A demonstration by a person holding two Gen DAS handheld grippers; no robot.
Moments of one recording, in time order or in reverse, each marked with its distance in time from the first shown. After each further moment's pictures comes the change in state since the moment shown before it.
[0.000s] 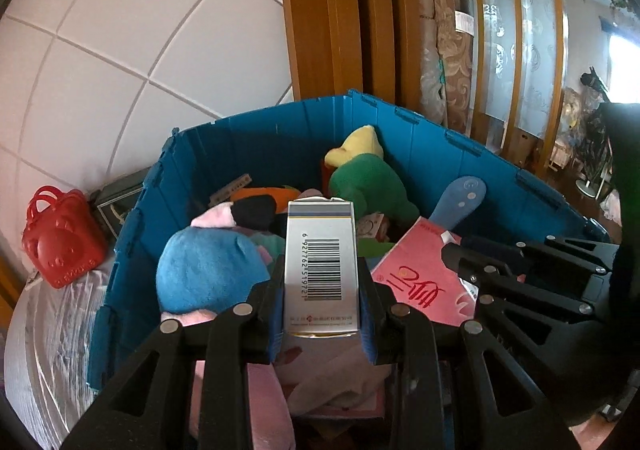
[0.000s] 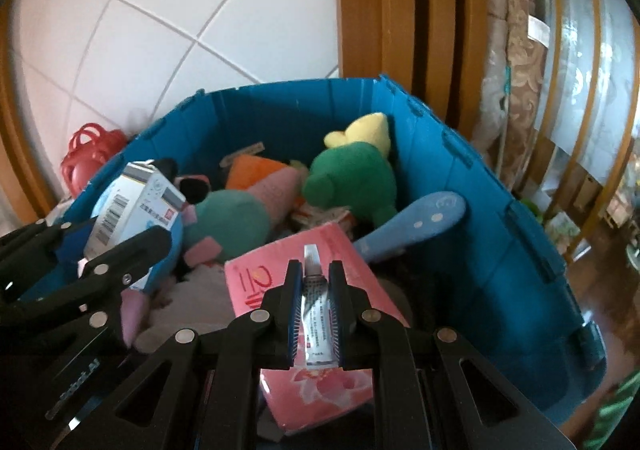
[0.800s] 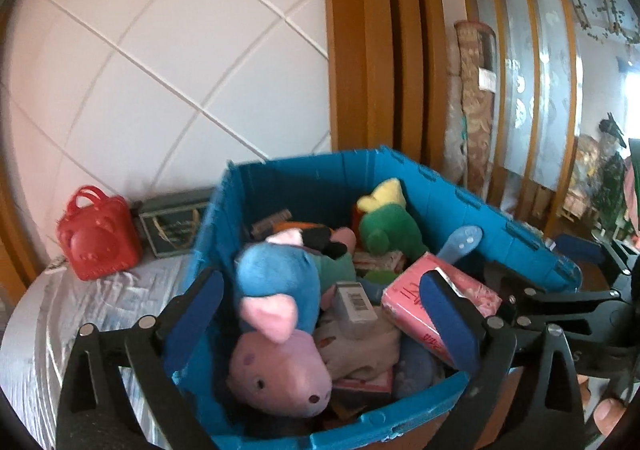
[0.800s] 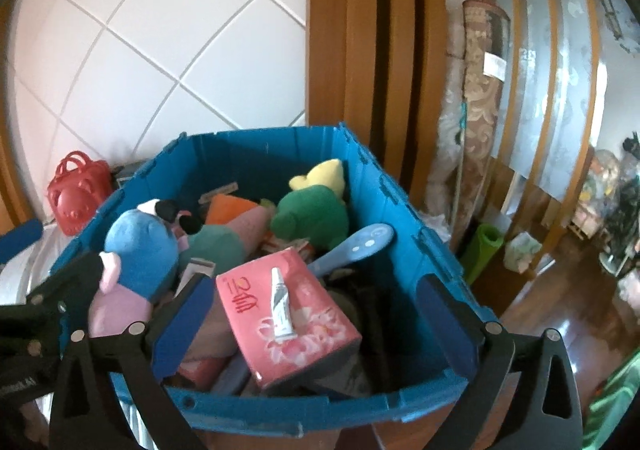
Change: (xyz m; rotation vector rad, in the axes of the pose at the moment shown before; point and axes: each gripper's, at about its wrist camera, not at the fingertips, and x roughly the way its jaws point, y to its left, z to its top) left arm -0.086 0.020 -0.011 -0.104 -0.192 0.098; right arm -0.079 -0.010 -0.002 0.008 -0.147 -0.118
